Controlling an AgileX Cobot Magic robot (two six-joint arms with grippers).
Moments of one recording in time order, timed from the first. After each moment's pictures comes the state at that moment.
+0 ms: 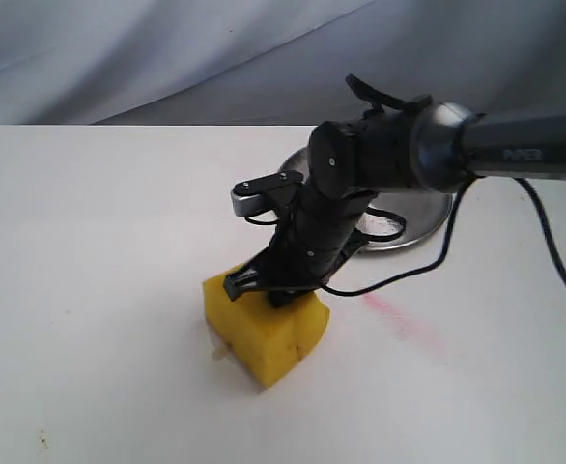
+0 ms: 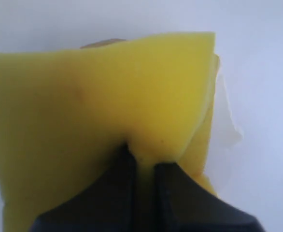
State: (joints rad) left arm -0.07 0.00 0.00 -0.07 0.21 0.16; right arm 0.78 2.10 -1.43 0.22 0.76 -0.06
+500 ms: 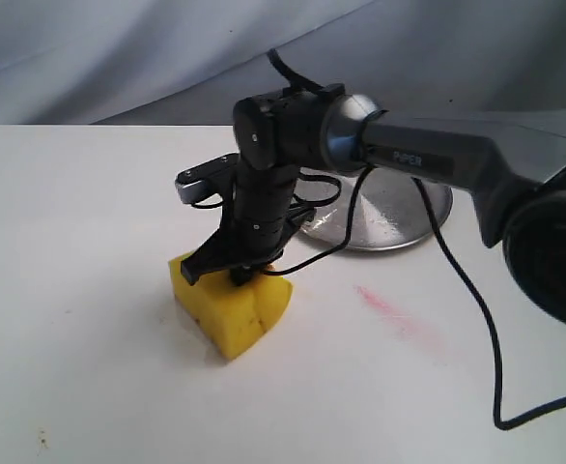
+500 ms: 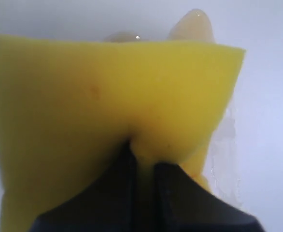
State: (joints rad) left arm -0.07 0.00 0.00 -0.07 0.21 0.16; right arm 0.85 2.32 -1.85 0.11 1.03 -0.05
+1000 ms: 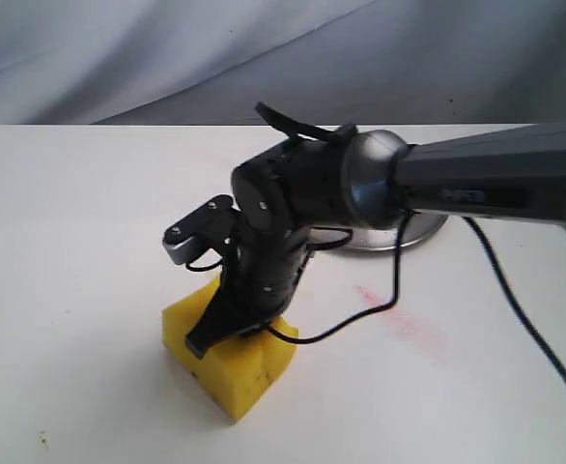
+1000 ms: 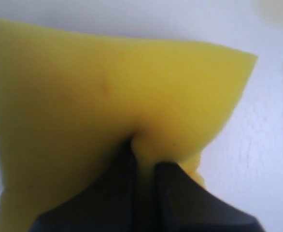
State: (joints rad) left arm -0.07 0.00 0.00 -0.07 0.21 0.16; right arm 0.94 2.11 -1.45 0.05 0.80 -0.08
